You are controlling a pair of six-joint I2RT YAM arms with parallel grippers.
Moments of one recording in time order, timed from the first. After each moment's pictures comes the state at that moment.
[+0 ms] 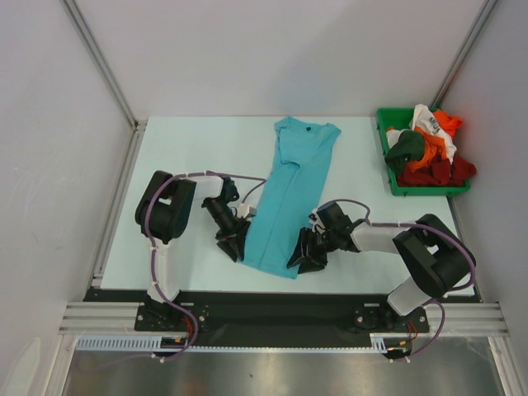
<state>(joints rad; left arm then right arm) -0.38 2.09 1.23 -1.11 0.67 0.09 0.61 1.57 0.59 -0.09 -0.66 0.90</state>
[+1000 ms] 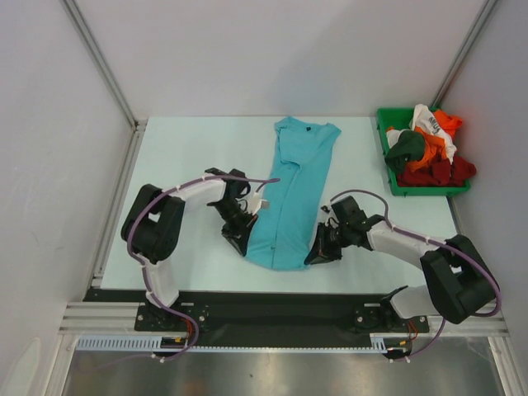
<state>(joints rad) -0.49 1.88 1.19 -1.04 0.58 0.17 0.52 1.37 0.59 -0.31 -0.59 0.71</state>
